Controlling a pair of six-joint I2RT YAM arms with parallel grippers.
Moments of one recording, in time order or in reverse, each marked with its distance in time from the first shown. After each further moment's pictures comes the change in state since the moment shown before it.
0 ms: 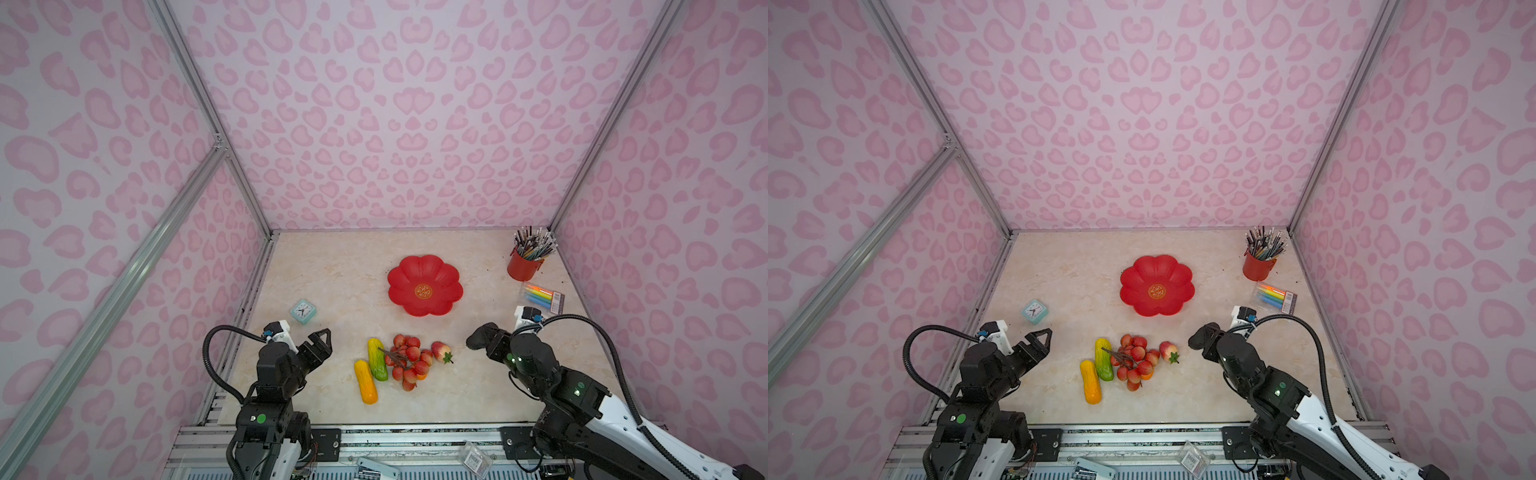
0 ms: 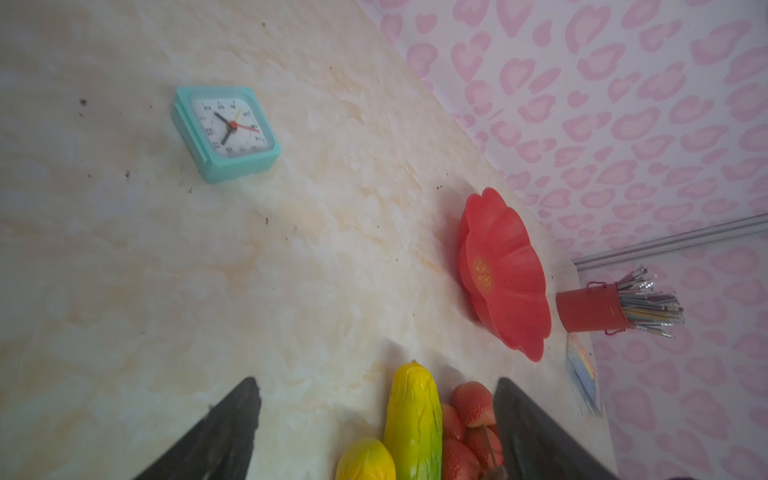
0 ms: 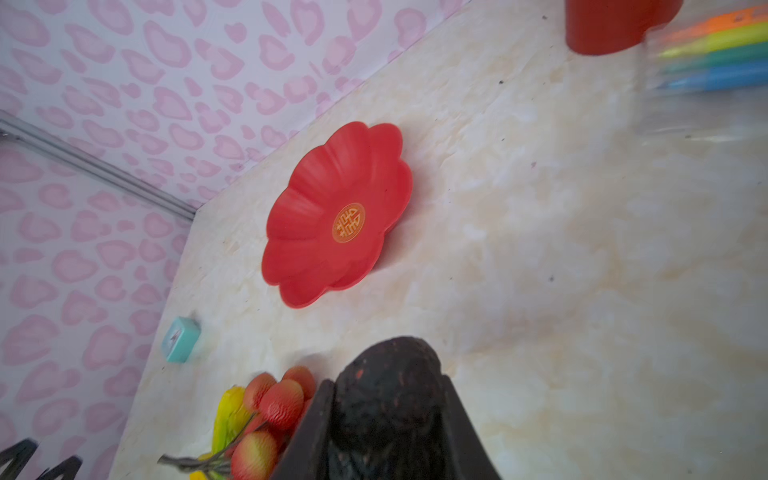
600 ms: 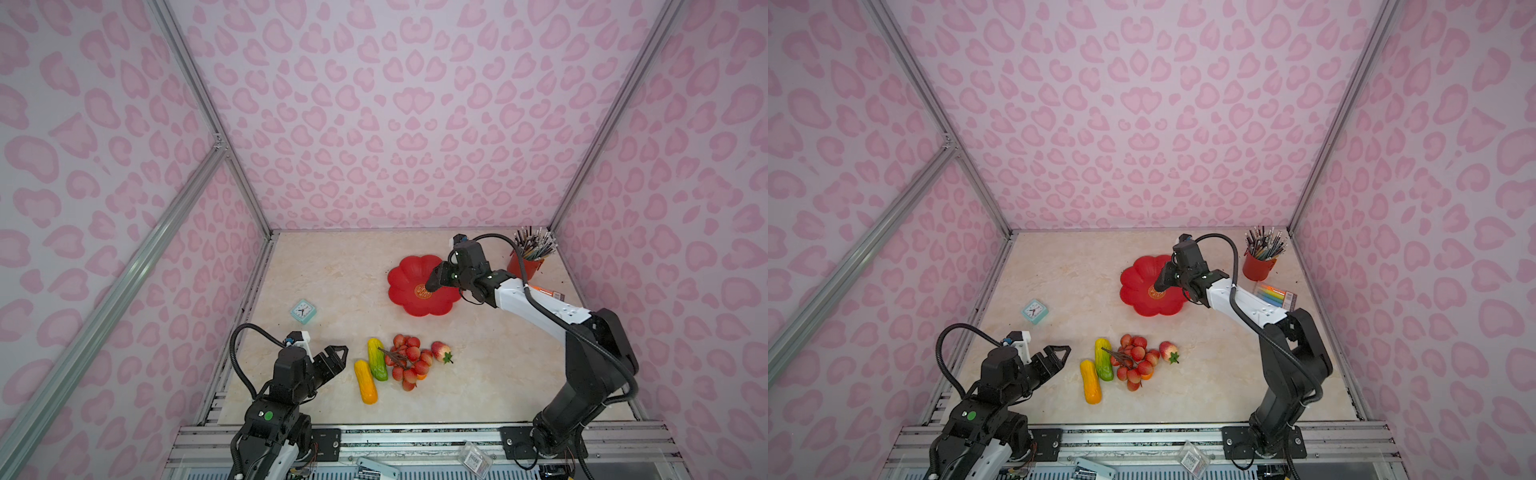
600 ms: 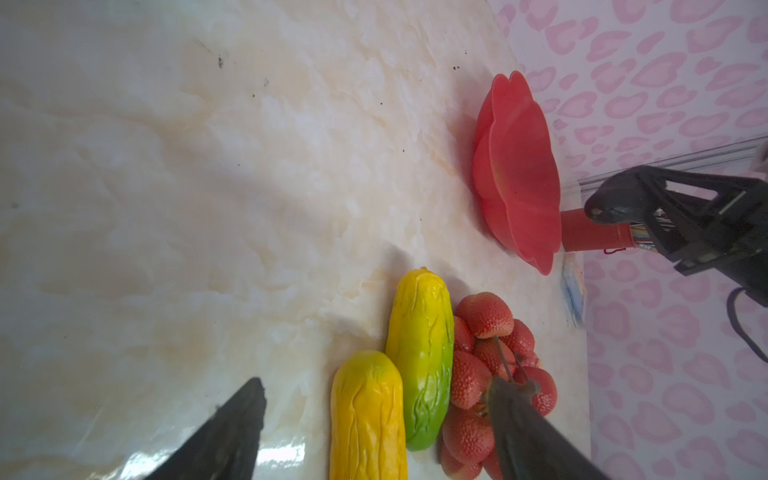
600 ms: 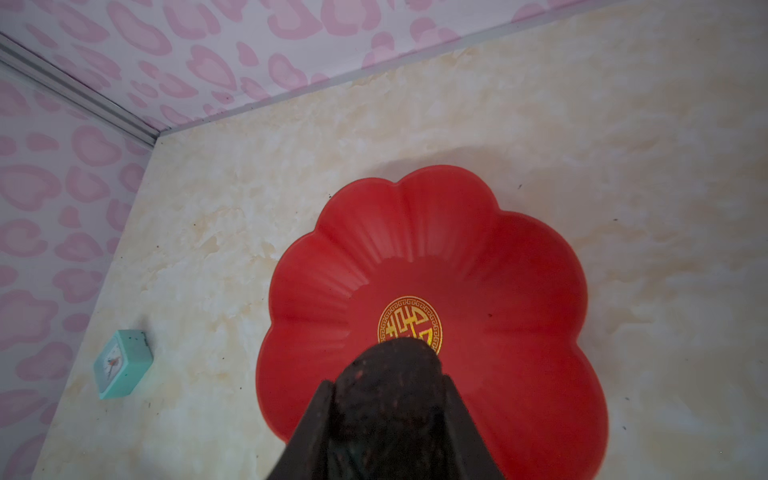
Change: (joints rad) left arm -0.179 0.035 -0.089 -0.010 0.014 -0.092; right arm -0.219 1.100 0.746 0.194 -0.429 -0.352
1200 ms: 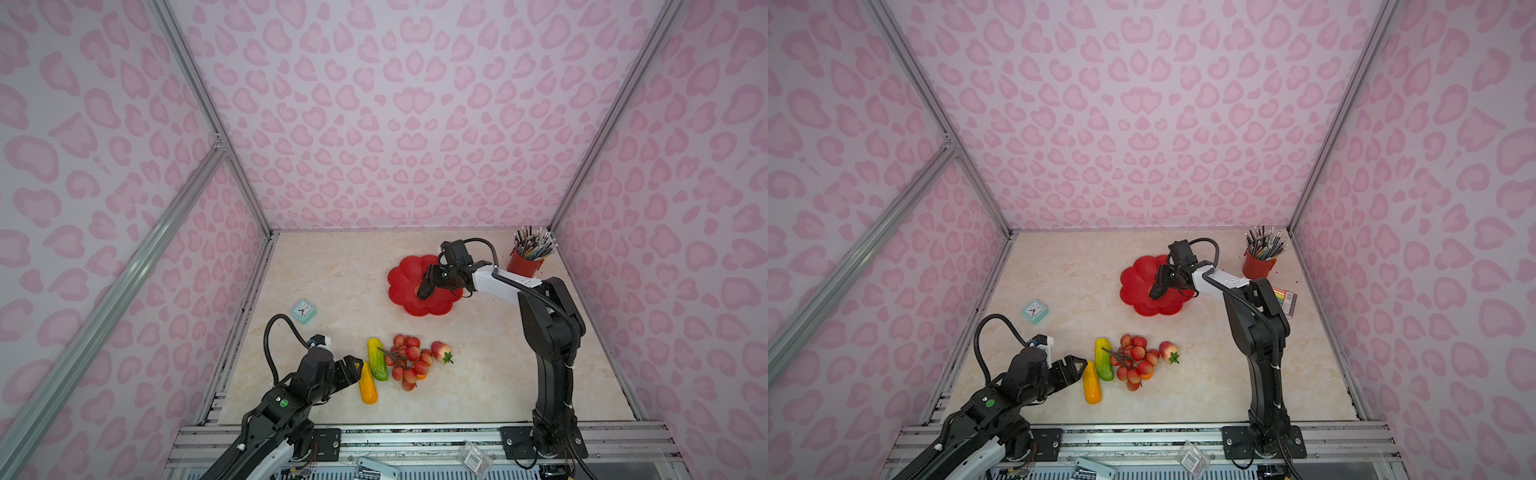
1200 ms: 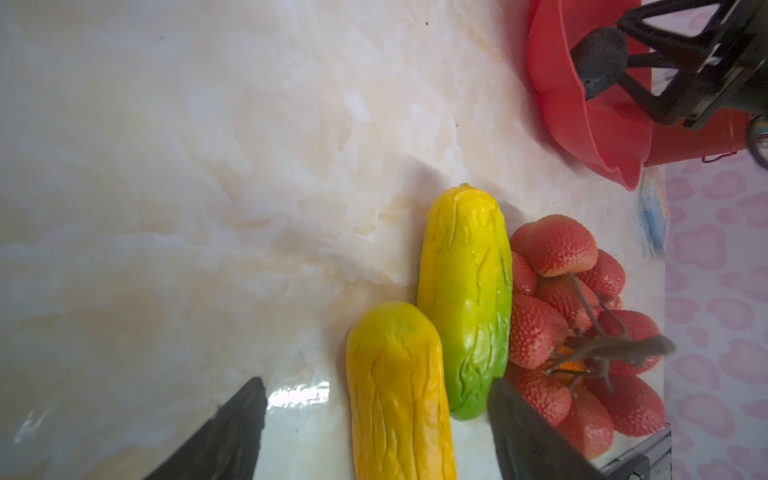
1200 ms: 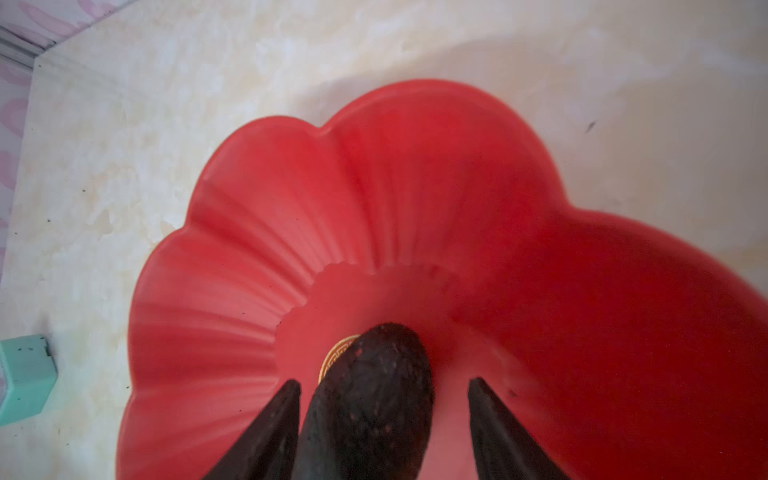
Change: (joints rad) left arm -0.325 0.193 -0.054 0.110 -0.163 -0.058; right arm -0.060 0.231 0.157 -0.050 -0.106 -0.019
